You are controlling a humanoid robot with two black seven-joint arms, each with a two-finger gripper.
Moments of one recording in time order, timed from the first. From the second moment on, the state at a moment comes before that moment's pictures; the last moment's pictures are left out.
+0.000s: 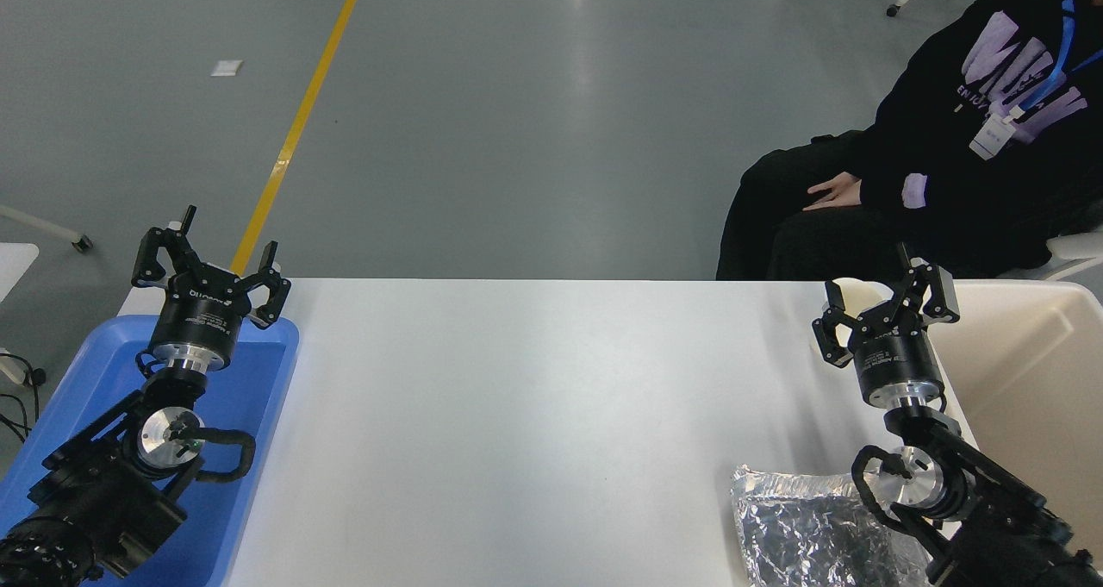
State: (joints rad) left arm -0.57 0.28 -0.89 -0.47 -0.07 -0.58 -0.49; right arm 0.40 -0.25 0.87 0.70 -0.18 0.22 0.65
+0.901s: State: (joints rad) left arm -0.57 0.28 -0.89 -0.47 -0.07 -0.58 -0.49; right arm 0.40 -0.26 0.87 0.70 -0.18 0.22 0.65
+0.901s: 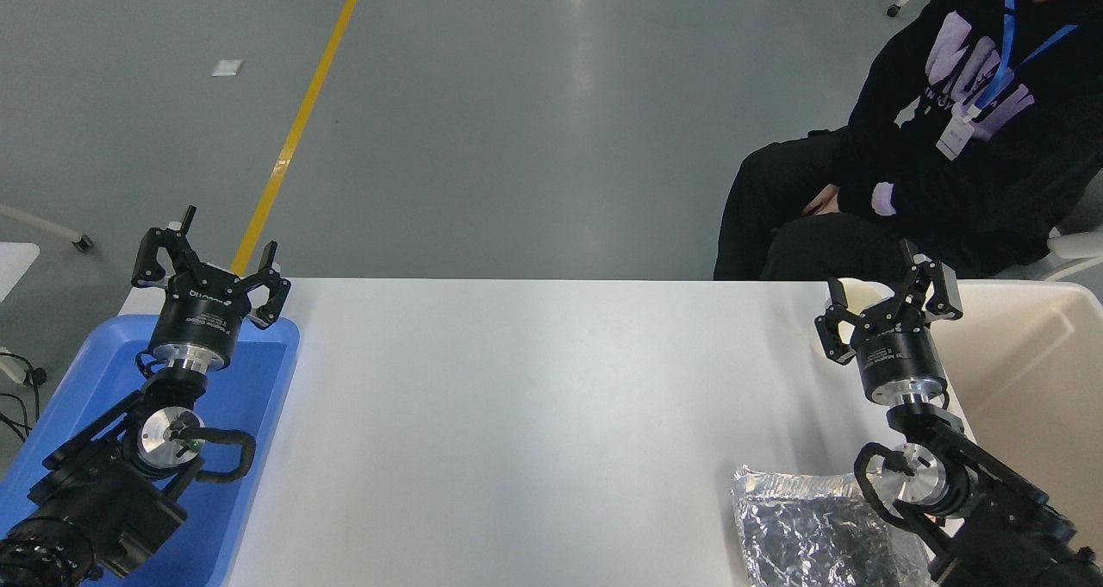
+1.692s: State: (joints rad) left arm -0.57 0.28 -0.89 -0.47 -0.07 -0.58 -0.49; right arm 0.67 -0.60 0.24 0.83 -0.06 0.23 0.65
